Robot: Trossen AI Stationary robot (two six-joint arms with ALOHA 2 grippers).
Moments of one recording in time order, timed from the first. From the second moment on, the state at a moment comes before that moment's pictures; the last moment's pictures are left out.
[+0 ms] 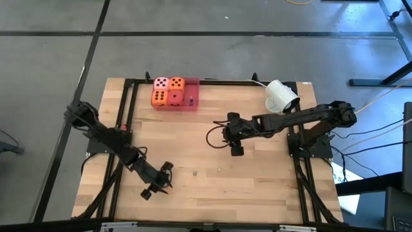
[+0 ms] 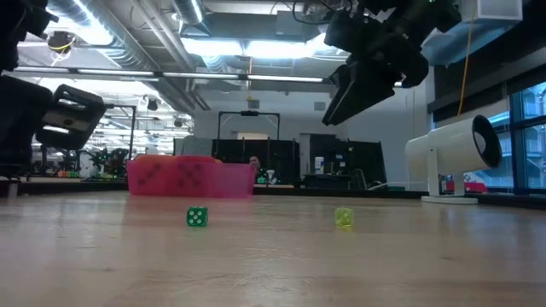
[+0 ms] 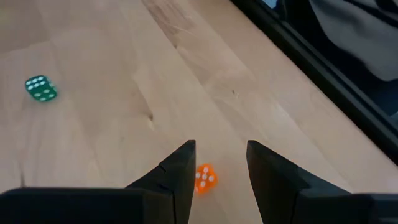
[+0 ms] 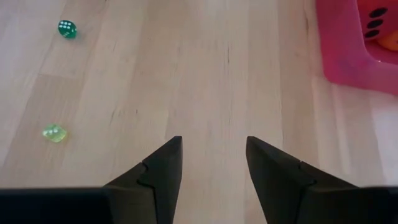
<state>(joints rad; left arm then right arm) -0.64 1.41 0.44 0.37 -0.01 -0.15 0.08 1.50 0.96 -0.34 0.12 -0.14</state>
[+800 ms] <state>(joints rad) -0.64 1.53 0.44 0.41 -0.05 -0.30 0.03 1.50 0.96 -0.32 0.12 -0.16</state>
